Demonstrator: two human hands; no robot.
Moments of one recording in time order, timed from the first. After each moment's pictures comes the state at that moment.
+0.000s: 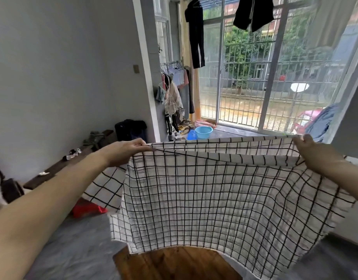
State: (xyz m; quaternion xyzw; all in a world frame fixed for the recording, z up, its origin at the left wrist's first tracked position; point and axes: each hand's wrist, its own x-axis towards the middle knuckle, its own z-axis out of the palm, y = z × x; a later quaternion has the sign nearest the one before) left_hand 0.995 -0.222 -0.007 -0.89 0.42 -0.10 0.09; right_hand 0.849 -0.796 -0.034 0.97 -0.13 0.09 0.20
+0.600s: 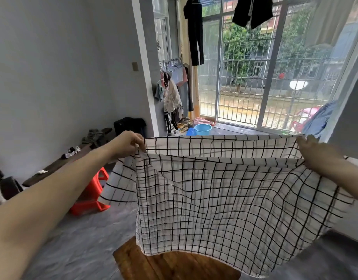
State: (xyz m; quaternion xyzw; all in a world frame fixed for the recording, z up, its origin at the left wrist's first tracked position) left_hand 0.991 -0.243 0.002 -0.92 0.34 -0.05 -0.20; right_hand 0.844 -0.799 -0.043 0.96 -0.18 0.09 0.20
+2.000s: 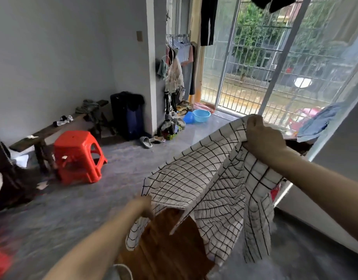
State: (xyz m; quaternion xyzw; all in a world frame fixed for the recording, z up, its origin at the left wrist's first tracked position) left_hand 0.899 -0.300 -0.222 -0.94 0.08 0.34 0.02; right_hand 0.879 -0.632 -0.018 0.97 -0.06 0.16 0.16
